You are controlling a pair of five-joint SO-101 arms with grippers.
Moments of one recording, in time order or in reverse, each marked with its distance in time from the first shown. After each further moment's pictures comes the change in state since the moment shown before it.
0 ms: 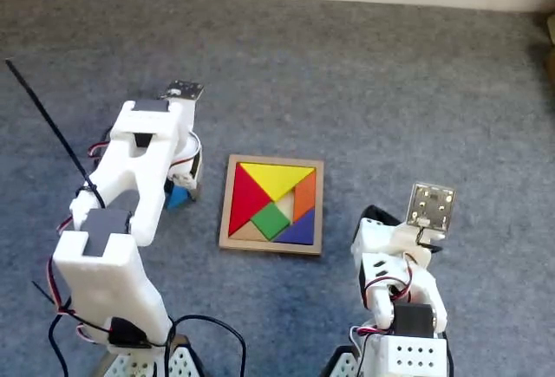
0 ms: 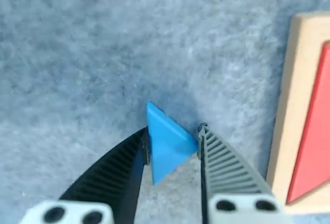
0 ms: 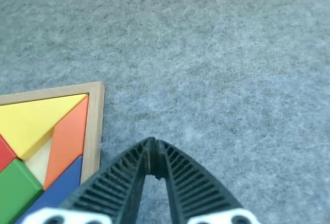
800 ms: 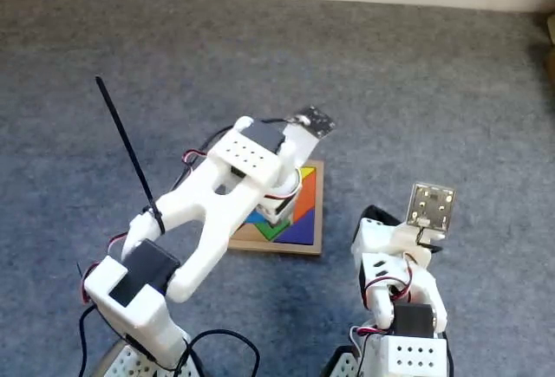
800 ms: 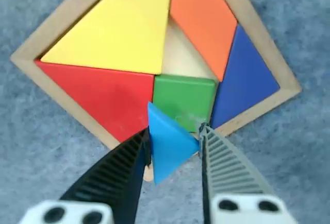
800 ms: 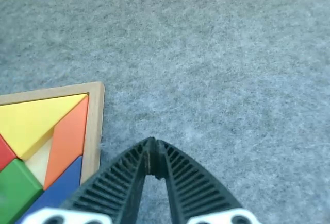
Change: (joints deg) left arm 30.3 -8.6 0.0 5.5 -2.7; right arm 0.0 0.0 0.0 0.0 0.0
